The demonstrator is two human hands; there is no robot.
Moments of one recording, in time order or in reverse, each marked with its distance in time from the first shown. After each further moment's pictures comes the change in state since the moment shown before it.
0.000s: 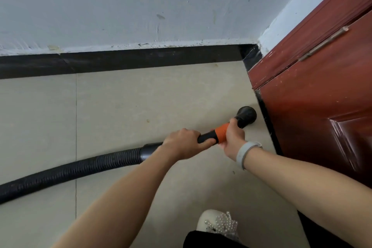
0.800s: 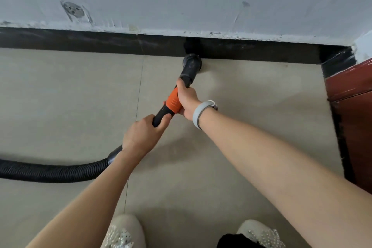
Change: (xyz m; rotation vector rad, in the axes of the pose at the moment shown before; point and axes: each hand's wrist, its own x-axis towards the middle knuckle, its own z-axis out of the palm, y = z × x) left_hand -0.099 -0.175 -0.016 -0.341 0.594 -0.578; right_hand -0.065 0.070 0.244 -0.508 -0.642 -0.048
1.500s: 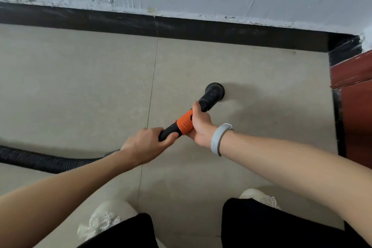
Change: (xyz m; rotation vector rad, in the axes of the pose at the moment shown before) left_hand -0.075 -0.038 -0.029 0.142 -0.333 0.065; right_hand -0.081 0.083 -0.006 0.189 0.089 0.240
